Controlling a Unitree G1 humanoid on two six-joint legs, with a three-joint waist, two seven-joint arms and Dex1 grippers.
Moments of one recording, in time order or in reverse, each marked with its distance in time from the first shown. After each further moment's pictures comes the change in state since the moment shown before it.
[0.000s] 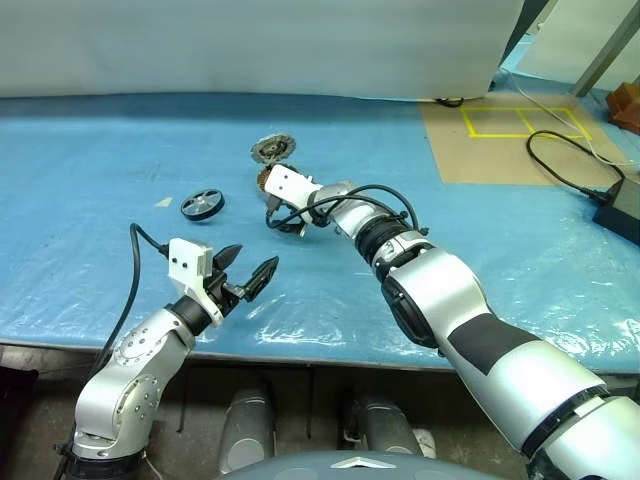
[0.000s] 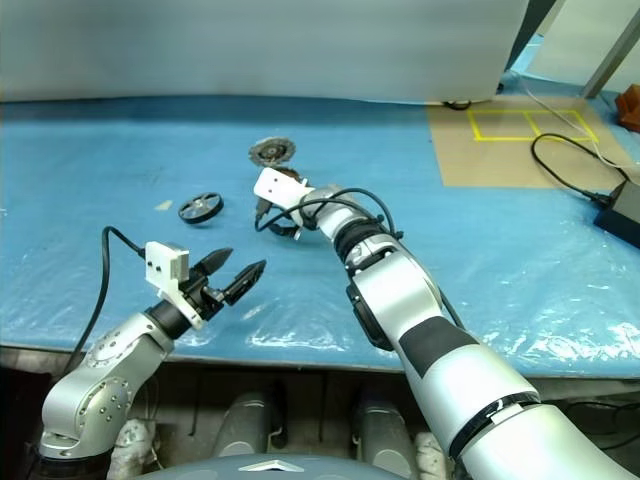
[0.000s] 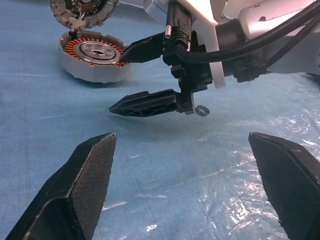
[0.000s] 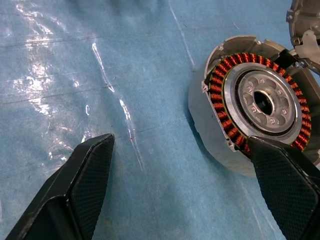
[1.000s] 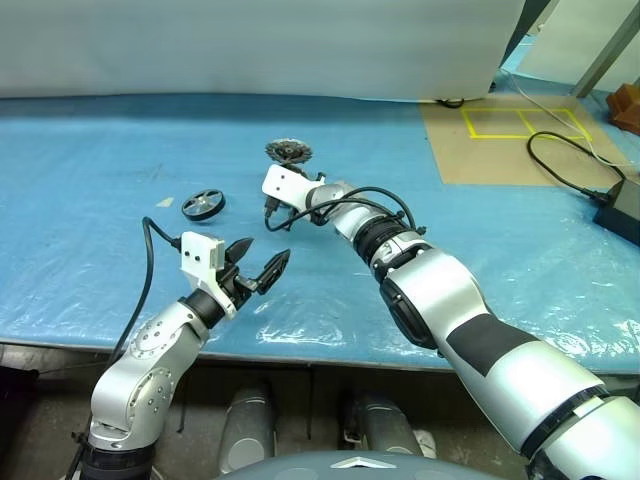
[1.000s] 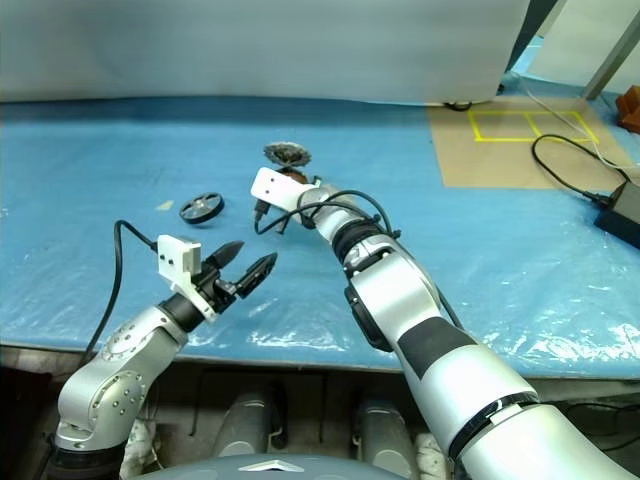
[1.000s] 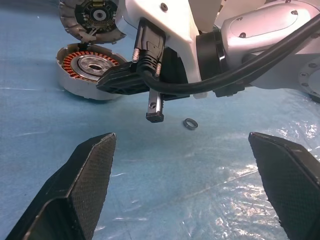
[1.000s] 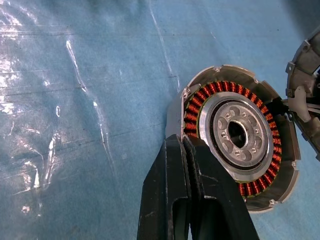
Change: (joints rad) left arm -0.045 -0.034 -0.046 0.001 0.003 0.001 0.036; right arm 0.000 0.000 0.021 -0.001 -0.073 -0.034 -0.081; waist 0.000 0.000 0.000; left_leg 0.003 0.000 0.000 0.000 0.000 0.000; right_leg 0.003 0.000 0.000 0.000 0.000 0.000
